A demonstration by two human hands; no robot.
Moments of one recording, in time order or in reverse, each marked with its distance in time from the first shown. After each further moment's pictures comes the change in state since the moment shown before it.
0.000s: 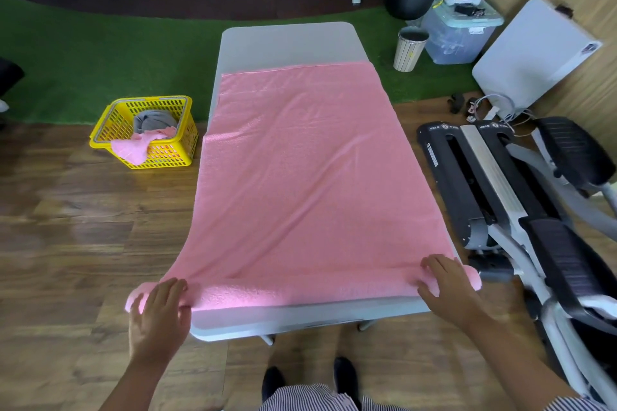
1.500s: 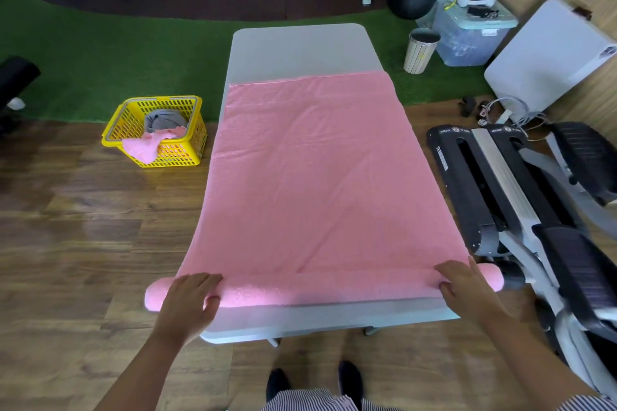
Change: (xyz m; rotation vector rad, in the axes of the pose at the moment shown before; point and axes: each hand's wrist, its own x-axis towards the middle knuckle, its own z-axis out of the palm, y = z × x) left_hand 0.033 0.015 -0.011 -0.133 -0.137 0.265; right_hand 0.020 0.011 -0.010 -0.200 -0.136 0.050
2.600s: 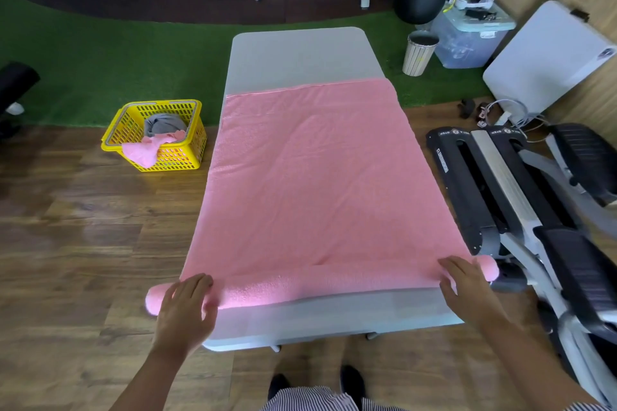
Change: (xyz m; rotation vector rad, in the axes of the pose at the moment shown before) left_hand -0.005 -0.004 0.012 -0.022 0.165 -0.083; right_hand 0.003 -0.003 0.005 0.134 0.170 0.003
